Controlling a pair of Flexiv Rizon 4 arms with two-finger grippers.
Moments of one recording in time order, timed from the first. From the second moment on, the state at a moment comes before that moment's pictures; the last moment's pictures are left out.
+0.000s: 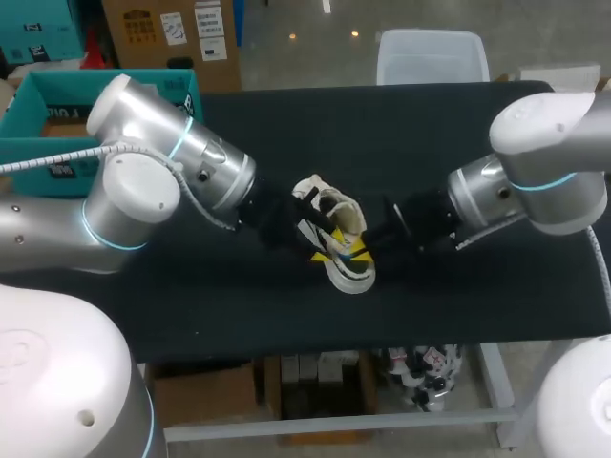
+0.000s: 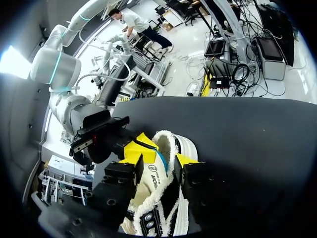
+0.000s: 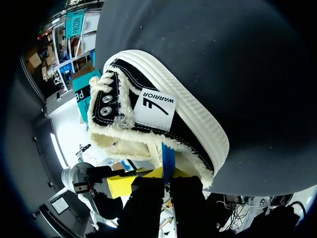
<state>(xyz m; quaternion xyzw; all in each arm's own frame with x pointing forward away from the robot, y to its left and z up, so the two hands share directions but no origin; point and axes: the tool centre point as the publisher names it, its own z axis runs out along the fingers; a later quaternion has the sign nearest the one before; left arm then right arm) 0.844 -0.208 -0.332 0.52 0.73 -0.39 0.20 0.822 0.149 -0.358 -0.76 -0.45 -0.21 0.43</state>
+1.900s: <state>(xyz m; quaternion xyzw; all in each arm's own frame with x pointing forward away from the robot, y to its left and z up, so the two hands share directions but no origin) 0.837 -0.130 -0.230 -0.16 0.94 -0.30 -0.04 0.829 0.151 -0.393 -0.81 -0.47 -0.22 0.29</state>
